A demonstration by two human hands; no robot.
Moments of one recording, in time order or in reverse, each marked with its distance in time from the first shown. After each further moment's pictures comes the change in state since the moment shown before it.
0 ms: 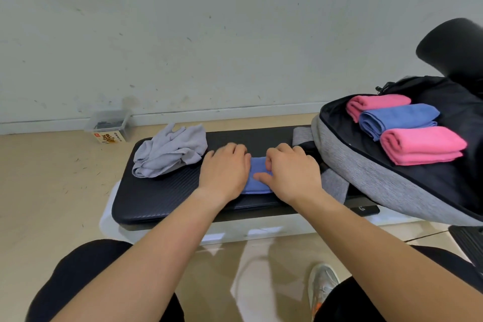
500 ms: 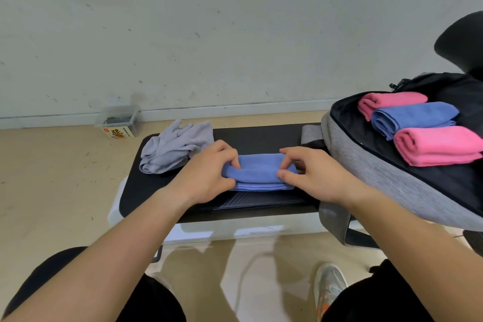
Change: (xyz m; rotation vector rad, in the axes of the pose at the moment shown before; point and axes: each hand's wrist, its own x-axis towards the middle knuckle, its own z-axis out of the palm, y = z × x) left_hand -0.025 -0.045 -0.043 -0.386 -0.210 0.085; right_hand -0.005 0.042 -0.026 0.509 -0.263 -0.128
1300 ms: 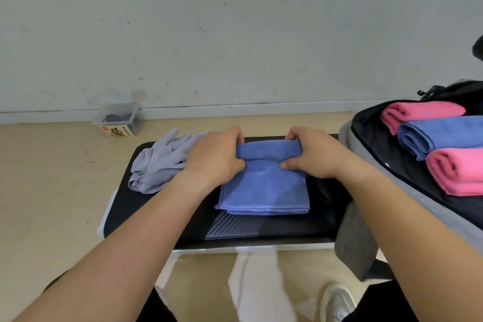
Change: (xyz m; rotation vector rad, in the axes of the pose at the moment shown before) left_hand 0.070 0.013 -0.018 0.146 0.102 -0.246; right_hand 0.095 0.008 -0.019 -0.093 -0.057 0.150
